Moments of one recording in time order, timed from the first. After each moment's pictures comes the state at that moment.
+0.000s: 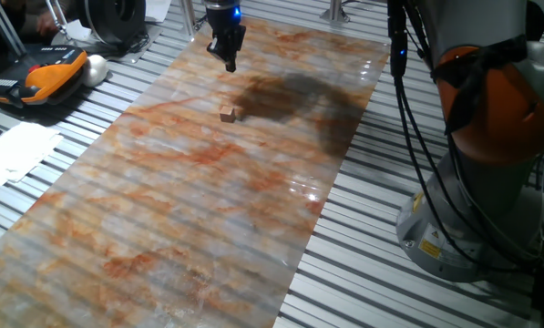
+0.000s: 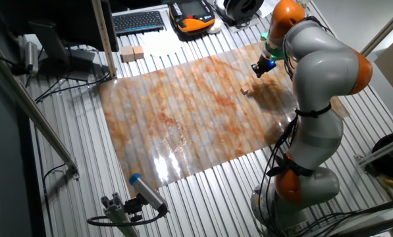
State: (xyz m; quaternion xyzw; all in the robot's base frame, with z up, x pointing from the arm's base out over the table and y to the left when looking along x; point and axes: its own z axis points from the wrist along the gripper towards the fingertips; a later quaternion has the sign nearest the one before) arm 0.592 -0.156 0.140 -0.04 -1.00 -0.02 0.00
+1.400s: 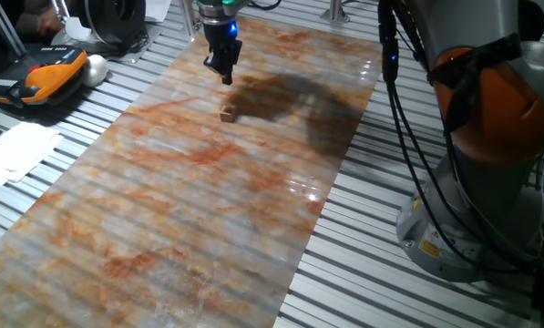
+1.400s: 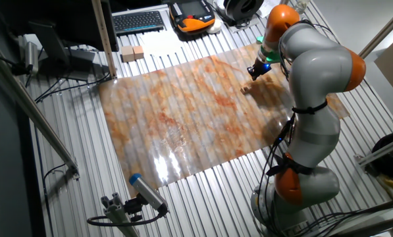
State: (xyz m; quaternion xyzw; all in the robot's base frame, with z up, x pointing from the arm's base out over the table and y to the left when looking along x) arm 0.601 -0.149 0.106 -0.03 -1.00 -0.03 -0.01
